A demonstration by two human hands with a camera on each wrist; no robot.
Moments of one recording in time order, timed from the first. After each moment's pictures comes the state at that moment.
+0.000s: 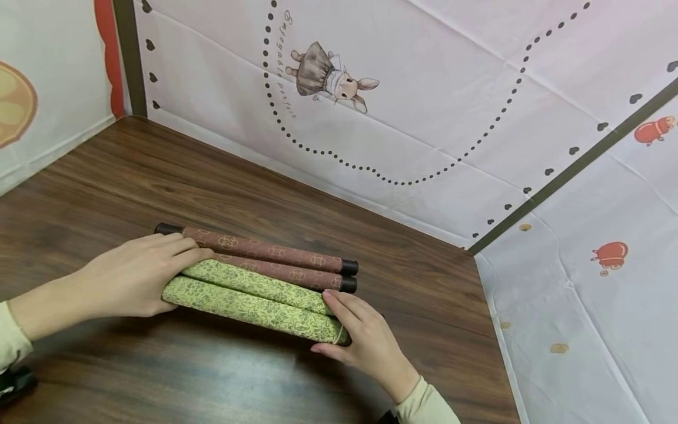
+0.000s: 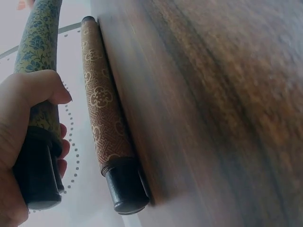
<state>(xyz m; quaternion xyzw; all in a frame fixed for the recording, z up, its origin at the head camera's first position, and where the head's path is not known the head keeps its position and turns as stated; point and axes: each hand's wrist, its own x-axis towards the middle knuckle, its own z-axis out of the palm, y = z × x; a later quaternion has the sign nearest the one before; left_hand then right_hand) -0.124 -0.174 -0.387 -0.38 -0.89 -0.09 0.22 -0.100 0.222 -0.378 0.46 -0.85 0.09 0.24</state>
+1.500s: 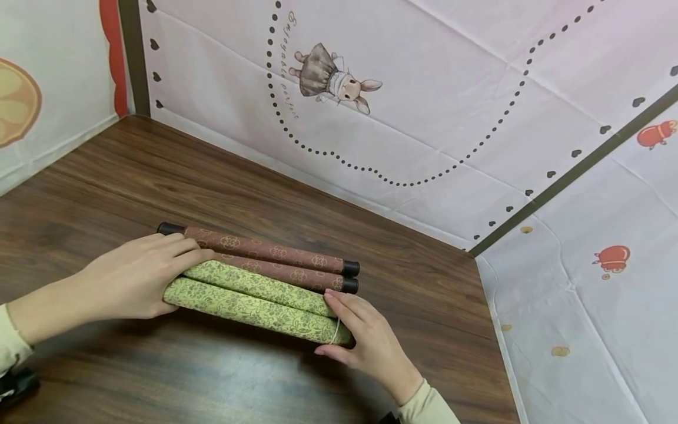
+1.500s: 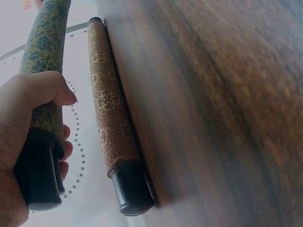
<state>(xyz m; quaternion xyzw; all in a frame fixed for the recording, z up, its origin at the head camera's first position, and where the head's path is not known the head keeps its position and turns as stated) -0.124 -0.176 -0.384 -0.38 -0.89 -0.09 0.23 -0.102 0.225 -0.376 0.47 -0.85 0.11 0.21</state>
